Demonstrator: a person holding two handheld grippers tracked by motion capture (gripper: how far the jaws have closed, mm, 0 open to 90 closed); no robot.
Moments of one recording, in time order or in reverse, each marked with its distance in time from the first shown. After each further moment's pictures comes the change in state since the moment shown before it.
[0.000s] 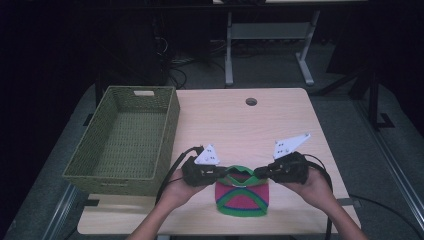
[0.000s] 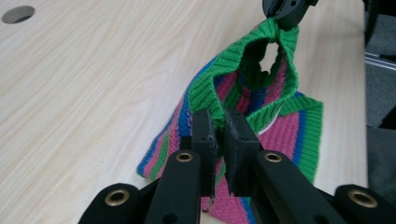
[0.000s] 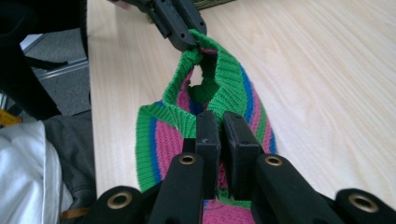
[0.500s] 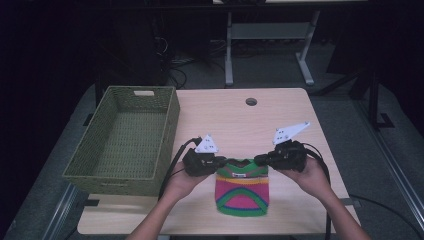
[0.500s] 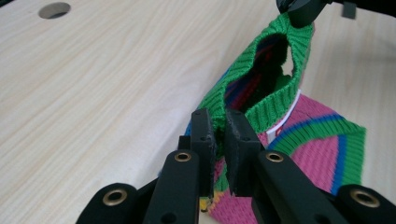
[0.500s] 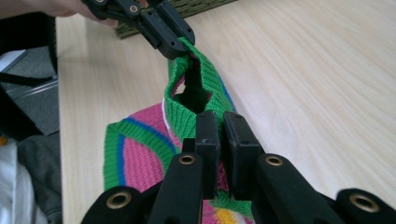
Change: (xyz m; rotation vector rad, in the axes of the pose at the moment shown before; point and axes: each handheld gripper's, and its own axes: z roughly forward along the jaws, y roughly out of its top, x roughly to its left) left arm 0.023 0.003 0.012 -0.031 0.064 -0.079; right arm -0.029 0.009 0.002 -0.028 -0.043 0.053
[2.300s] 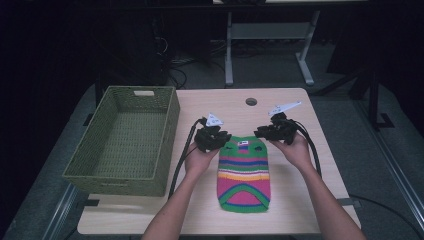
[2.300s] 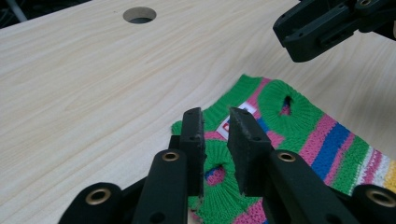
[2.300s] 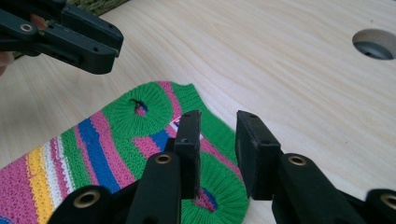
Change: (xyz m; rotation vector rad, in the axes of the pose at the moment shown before) left arm 0.062 0.016 0.063 -0.055 0.178 -0.203; right arm -0.102 0.004 0.042 -0.021 -0.220 0.218
